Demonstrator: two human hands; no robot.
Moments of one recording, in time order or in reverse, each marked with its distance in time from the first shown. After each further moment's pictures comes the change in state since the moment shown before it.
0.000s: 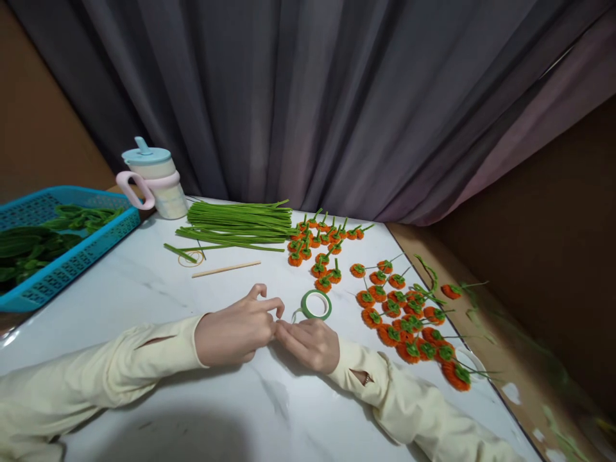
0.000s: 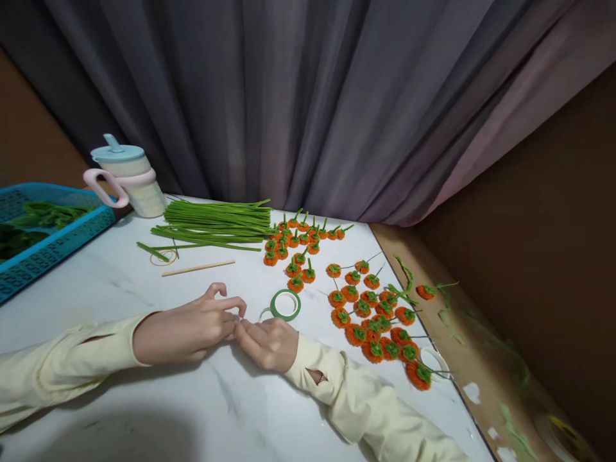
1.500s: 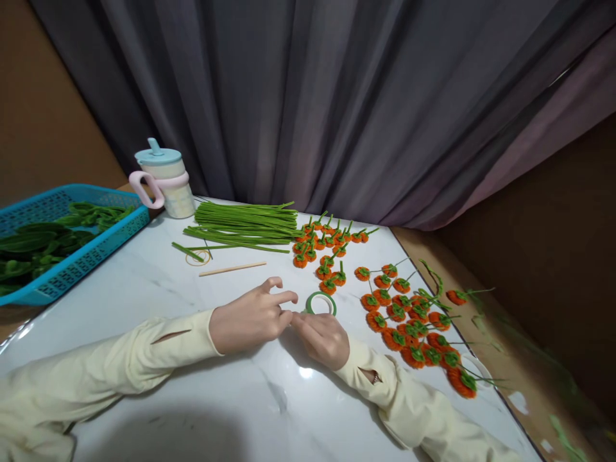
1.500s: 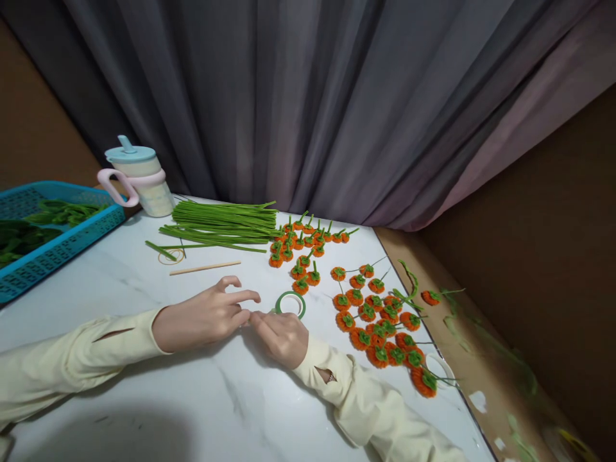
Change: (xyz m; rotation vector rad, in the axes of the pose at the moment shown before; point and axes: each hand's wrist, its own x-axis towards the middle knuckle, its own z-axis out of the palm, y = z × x) left_hand 0.010 -0.006 0.000 0.281 0.213 0.063; right_hand -0.005 0.006 -0.001 0.059 0.088 0.181
